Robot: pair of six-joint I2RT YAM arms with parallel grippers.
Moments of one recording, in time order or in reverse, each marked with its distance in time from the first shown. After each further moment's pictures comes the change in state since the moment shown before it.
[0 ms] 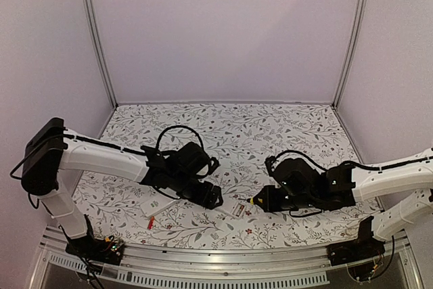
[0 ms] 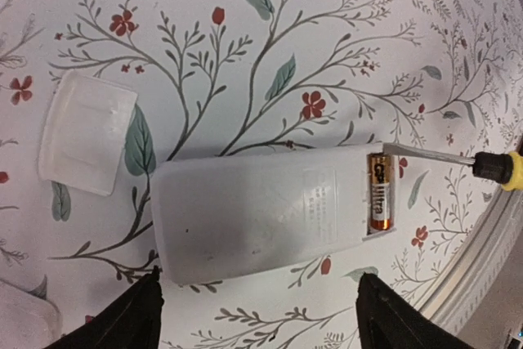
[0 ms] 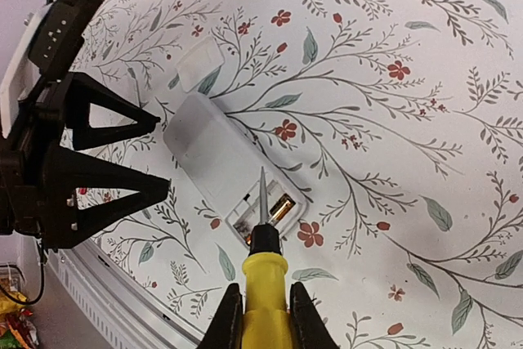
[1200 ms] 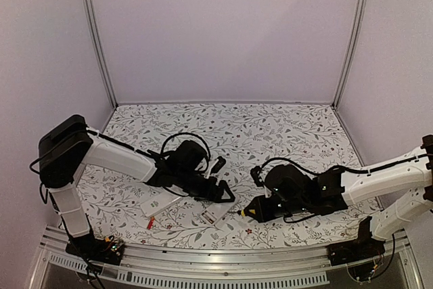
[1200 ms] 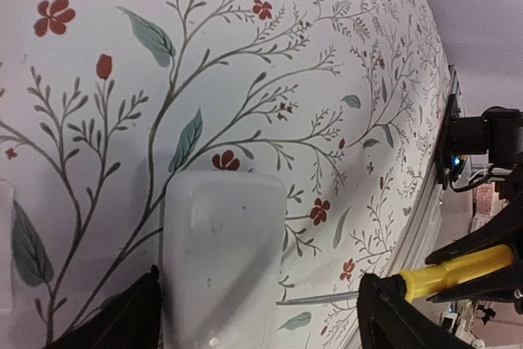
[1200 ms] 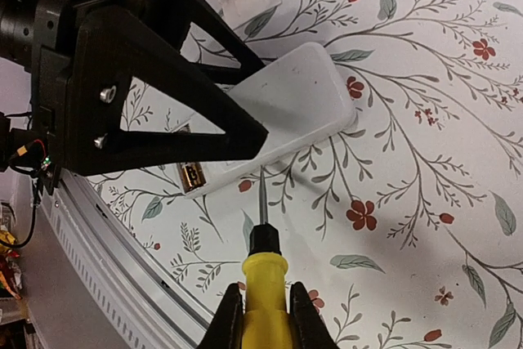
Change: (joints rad) left arm 0.107 0.119 -0.073 0.387 0.366 -0.064; right arm 0.035 0.090 -0.003 0.079 -0.125 -0.109
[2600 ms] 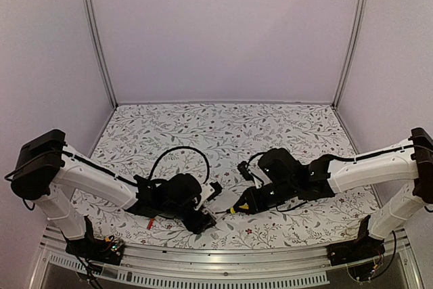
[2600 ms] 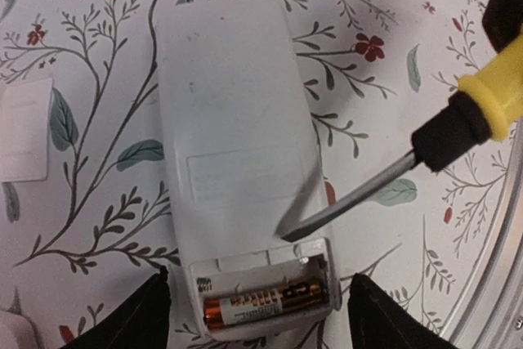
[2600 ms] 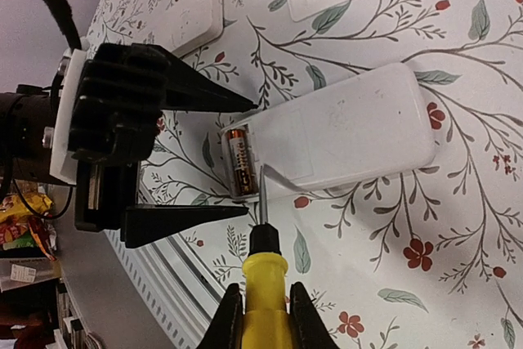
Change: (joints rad) left arm -0.248 -0.203 -0.237 -0.044 -0.477 0.364; right arm -0.124 0.111 0.098 0.032 -0.298 -0.103
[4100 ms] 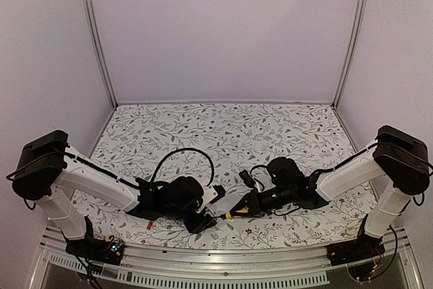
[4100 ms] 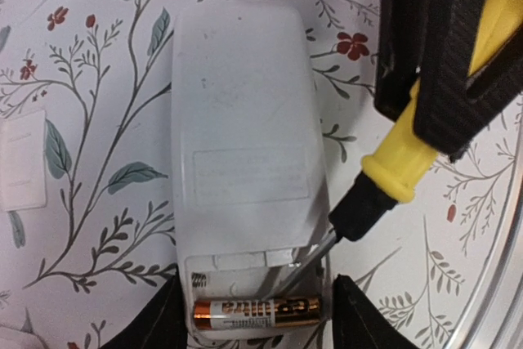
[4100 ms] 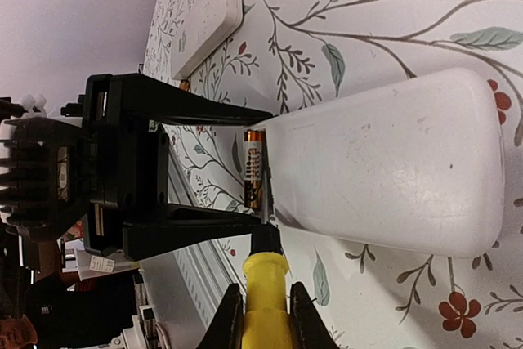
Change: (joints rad) left arm -0.028 0.023 0.004 0.032 -0.034 0.090; right arm -0.111 0.197 -0.201 0.581 -0.336 0.179
